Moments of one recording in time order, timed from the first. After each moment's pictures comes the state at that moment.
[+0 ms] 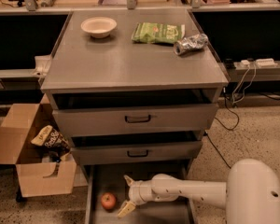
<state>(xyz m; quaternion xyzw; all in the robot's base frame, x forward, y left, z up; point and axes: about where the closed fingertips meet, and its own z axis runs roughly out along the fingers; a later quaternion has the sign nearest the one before) 0.498 0.068 0.252 -0.57 0.70 0.28 0.33</state>
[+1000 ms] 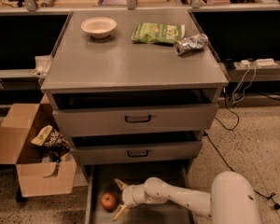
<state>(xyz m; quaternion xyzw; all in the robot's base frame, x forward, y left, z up) 0.509 0.108 0.185 -0.63 0.63 0.28 0.36</state>
